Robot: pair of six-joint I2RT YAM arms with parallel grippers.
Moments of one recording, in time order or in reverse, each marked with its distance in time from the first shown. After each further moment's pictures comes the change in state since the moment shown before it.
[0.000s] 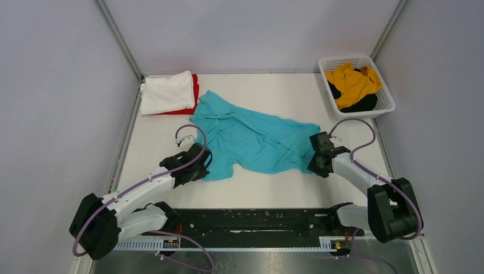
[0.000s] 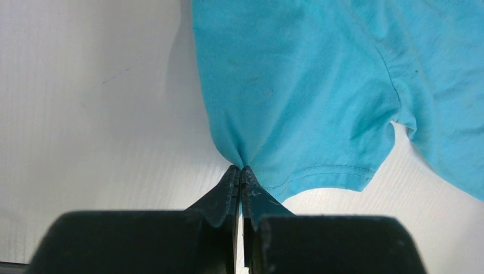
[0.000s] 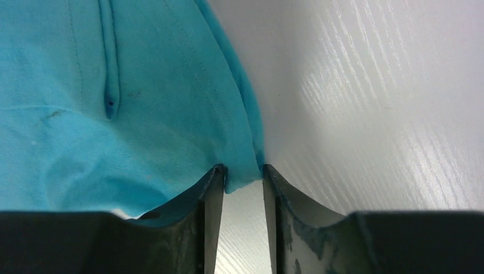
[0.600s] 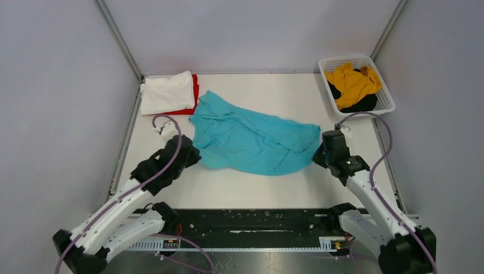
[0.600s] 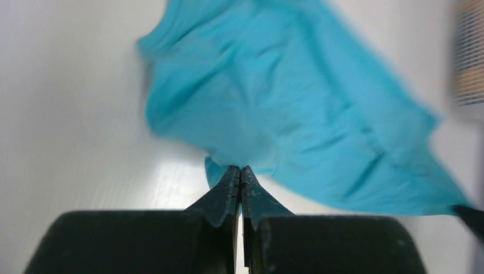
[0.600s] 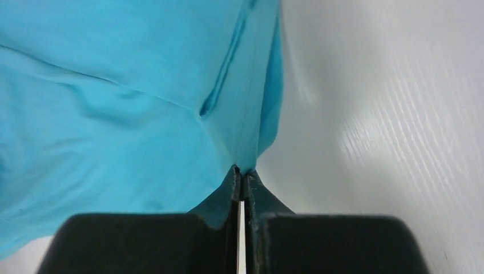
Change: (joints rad) left arm 0.000 -0.246 0.144 -0.077 -0.092 0.023; right arm 0.000 -0.292 0.011 0.023 -0.050 -0.077
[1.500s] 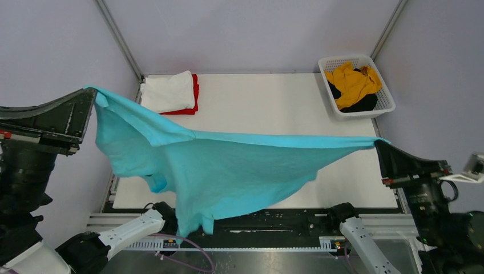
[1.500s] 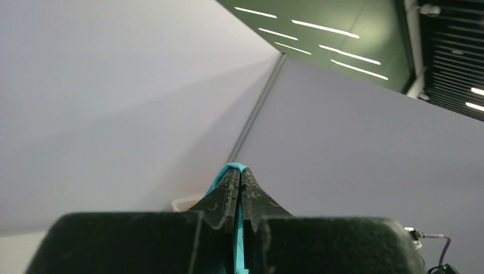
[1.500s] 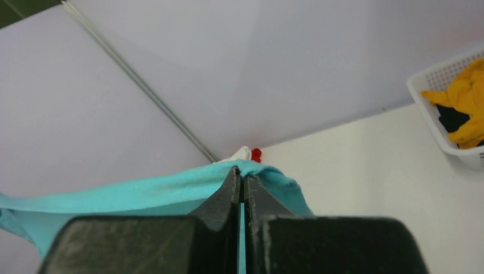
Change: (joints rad) left arm -0.001 -0.006 1.292 0.048 0.290 0.442; right arm 0.000 -0.545 0.877 -0.284 -0.122 -0.084
